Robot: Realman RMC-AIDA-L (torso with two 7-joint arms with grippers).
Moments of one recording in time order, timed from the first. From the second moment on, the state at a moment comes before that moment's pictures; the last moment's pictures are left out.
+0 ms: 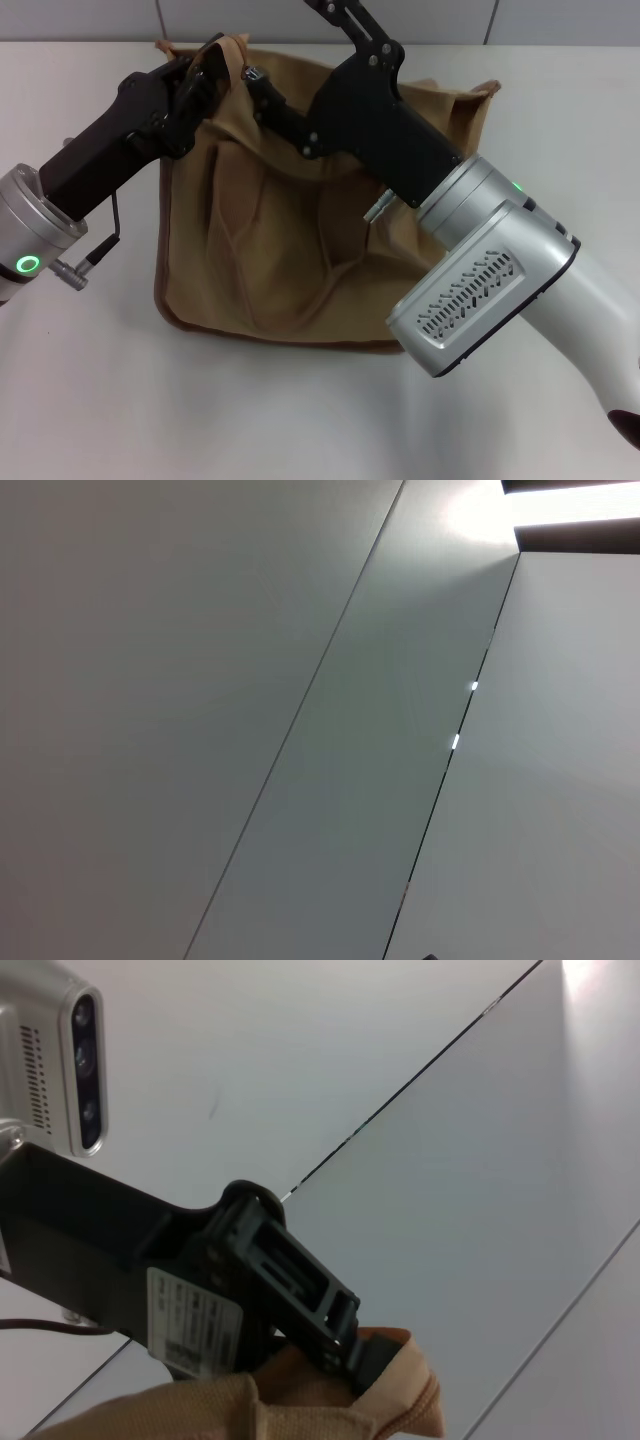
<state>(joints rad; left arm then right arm) -0.55 -2.08 0.31 0.15 1.70 1.79 -1.06 0.56 2.09 0.58 0.64 -2.51 -1.11 -0.73</state>
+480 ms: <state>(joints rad) -0.55 -2.08 0.31 0.15 1.70 1.79 -1.06 0.55 2.09 0.56 0.62 -2.53 -1.09 -0.76</state>
